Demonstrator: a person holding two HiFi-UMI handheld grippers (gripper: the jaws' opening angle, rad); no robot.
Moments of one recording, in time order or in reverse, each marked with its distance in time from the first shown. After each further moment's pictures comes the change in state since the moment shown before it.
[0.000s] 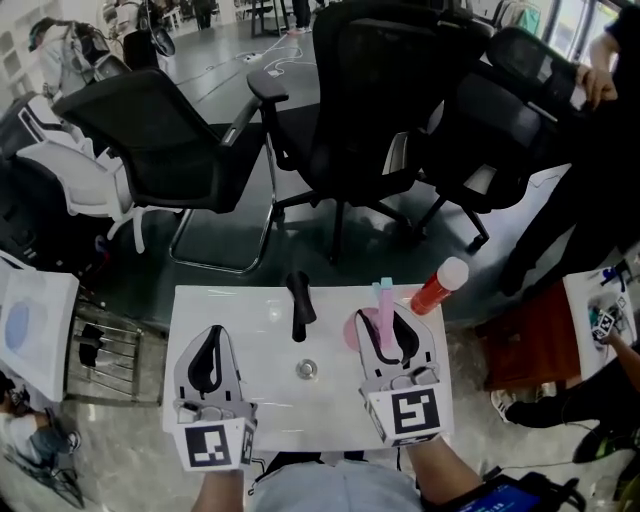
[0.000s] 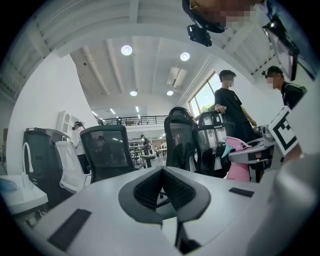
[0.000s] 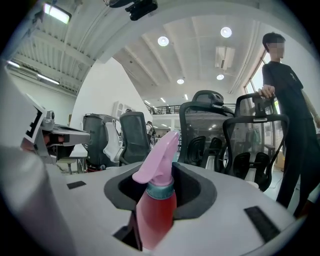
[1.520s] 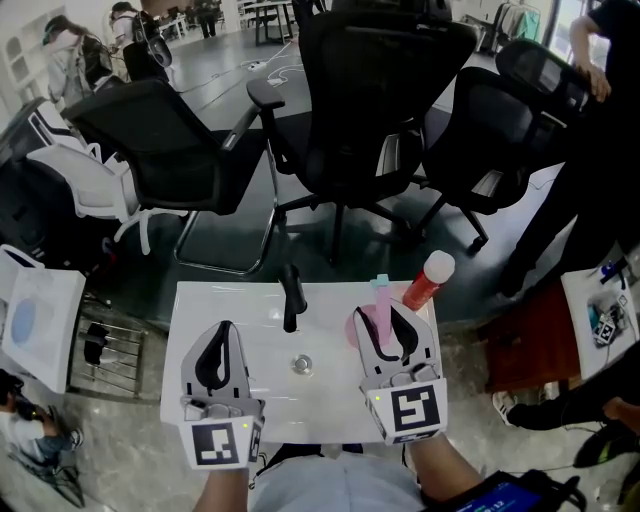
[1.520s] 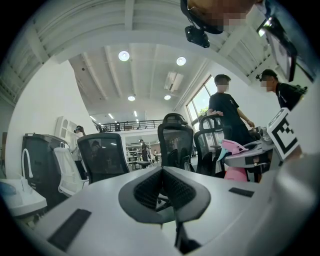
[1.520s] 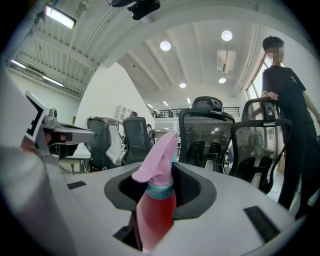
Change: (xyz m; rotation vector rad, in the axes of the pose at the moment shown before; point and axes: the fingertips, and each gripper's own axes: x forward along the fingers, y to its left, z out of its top) left arm -0.023 -0.039 0.028 0.026 -0.056 -0.011; right arm -0.035 -0.012 0.016 -0.028 -0.092 0.003
